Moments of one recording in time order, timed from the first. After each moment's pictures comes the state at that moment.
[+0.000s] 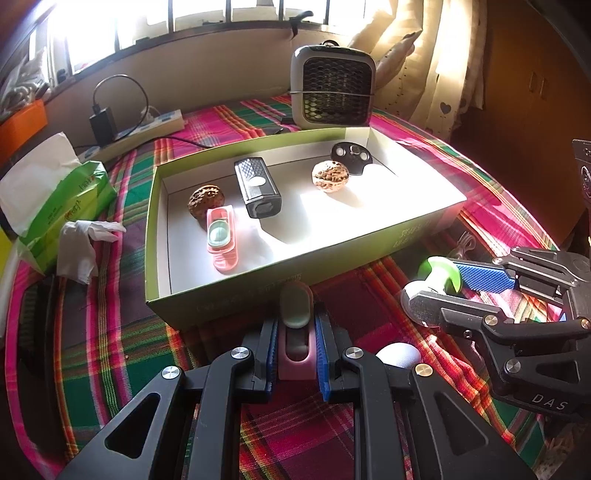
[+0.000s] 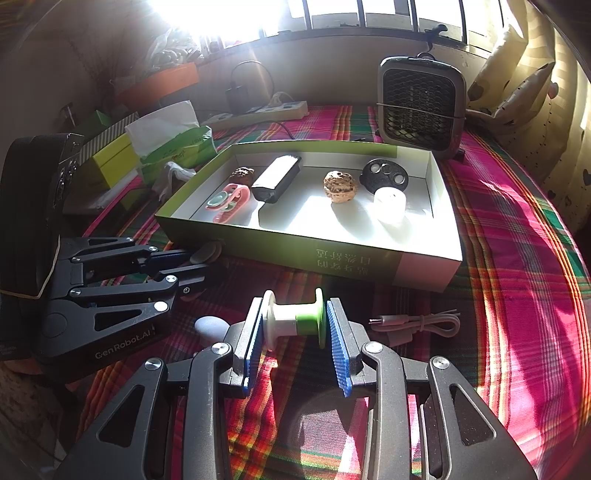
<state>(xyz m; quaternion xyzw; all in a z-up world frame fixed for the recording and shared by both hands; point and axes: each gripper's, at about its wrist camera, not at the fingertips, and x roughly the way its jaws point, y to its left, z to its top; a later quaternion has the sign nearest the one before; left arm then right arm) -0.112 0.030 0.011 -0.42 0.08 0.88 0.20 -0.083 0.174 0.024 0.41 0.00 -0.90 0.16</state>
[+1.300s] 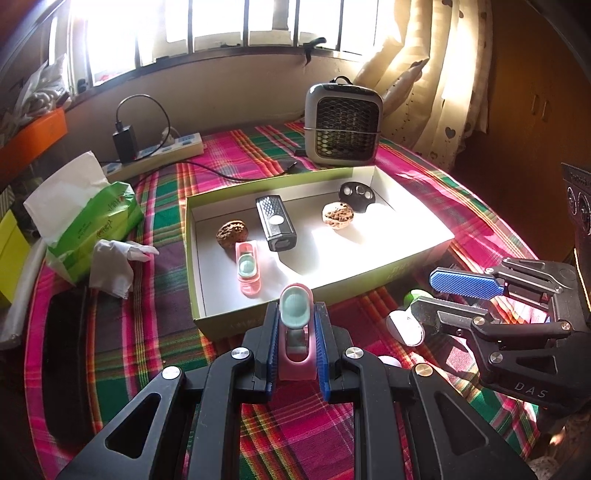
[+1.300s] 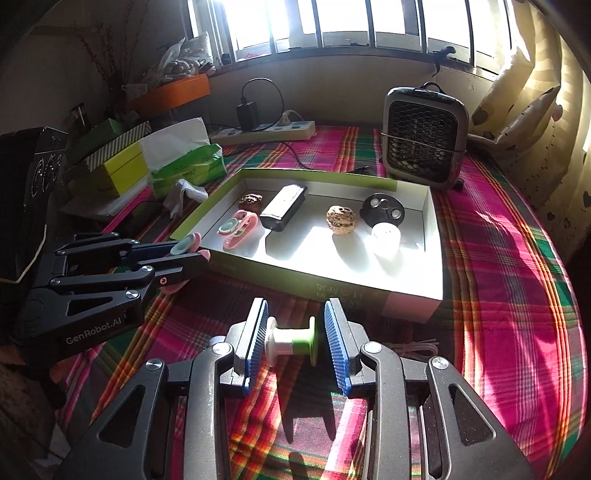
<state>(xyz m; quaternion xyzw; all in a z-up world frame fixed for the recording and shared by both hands) -0.102 0.016 0.045 -0.40 0.06 0.90 0.19 -0.081 0.174 0.044 0.40 0.02 -0.90 0.17</state>
